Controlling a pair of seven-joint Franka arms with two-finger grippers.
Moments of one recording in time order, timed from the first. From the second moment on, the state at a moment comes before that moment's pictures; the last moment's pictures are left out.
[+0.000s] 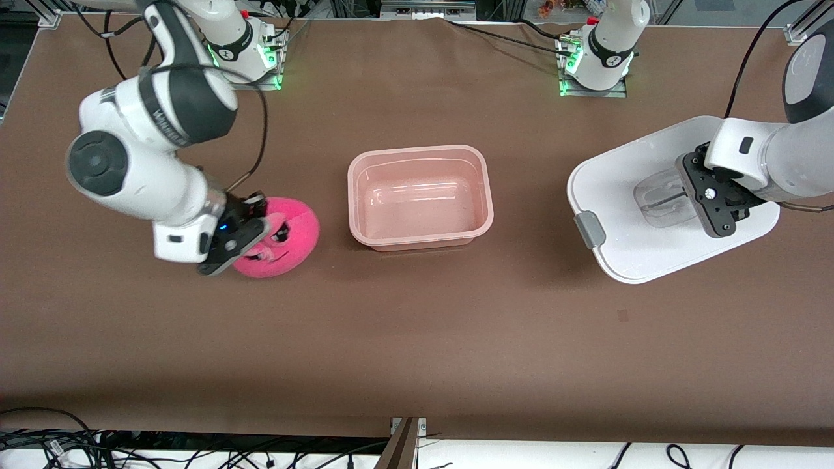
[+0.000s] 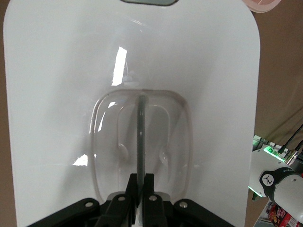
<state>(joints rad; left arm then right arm) 0.18 0.34 -0.36 -1.28 0.14 1.31 1.00 0.06 0.42 0.36 -1.43 -0.01 1.76 -0.34</state>
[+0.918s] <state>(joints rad) 0.18 0.34 -0.37 -1.28 0.14 1.31 1.01 0.40 0.45 0.45 -1.43 -0.38 1.76 -0.35</state>
